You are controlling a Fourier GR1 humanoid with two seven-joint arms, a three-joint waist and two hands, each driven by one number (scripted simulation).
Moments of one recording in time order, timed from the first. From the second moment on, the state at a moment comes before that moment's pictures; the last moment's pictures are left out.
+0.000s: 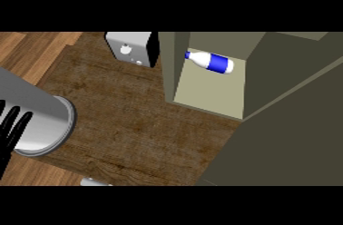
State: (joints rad) left arm 0.26 0.77 -0.12 -1.80 1.02 -0.28 -0.45; right arm 0.26 -0.39 0.58 -2.45 -0.09 0.62 0.17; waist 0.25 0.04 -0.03
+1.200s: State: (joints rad) left arm 0.26 0.78 -0.12 -1.79 1.03 -0.32 -0.45; right arm -0.18 -0.21 0.51 -2.10 -0.27 0.55 0.44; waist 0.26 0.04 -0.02
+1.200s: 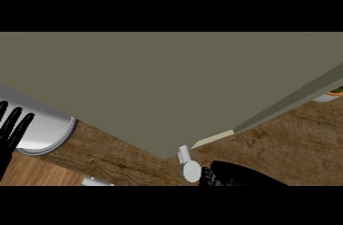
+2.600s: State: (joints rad) left arm 0.38 0.76 -0.07 -1.78 1.03 -0.36 -0.51; right arm -0.99 0.00 0.37 -1.21 -0.27 -0.06 0.48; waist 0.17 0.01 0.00
